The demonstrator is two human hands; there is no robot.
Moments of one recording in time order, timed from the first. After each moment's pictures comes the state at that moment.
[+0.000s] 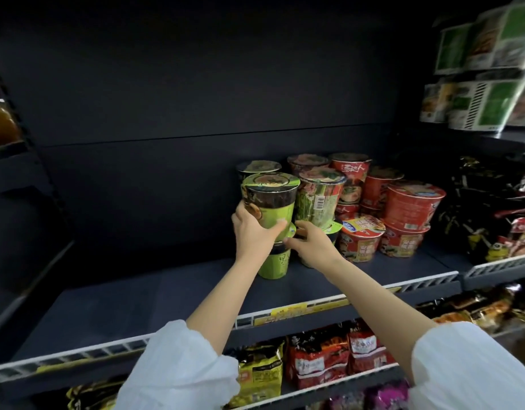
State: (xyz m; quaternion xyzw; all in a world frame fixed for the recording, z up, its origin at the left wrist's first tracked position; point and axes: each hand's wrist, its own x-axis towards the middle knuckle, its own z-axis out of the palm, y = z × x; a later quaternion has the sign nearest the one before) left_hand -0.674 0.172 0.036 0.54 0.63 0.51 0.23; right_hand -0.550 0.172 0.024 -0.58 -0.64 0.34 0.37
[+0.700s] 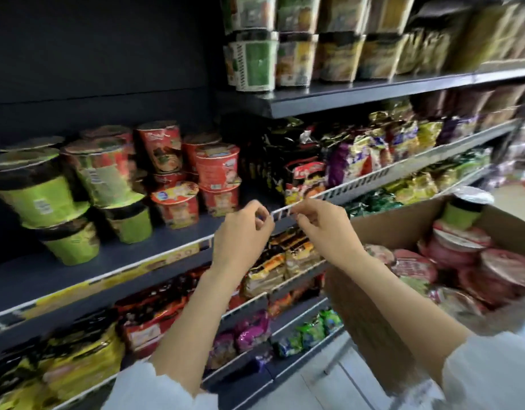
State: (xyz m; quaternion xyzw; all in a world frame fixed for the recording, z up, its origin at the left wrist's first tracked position) left_hand -0.346 0.053 0.023 0.78 0.51 0.34 0.13; right_hand -0.193 0.011 0.027 -0.65 -0.65 0.09 0.37
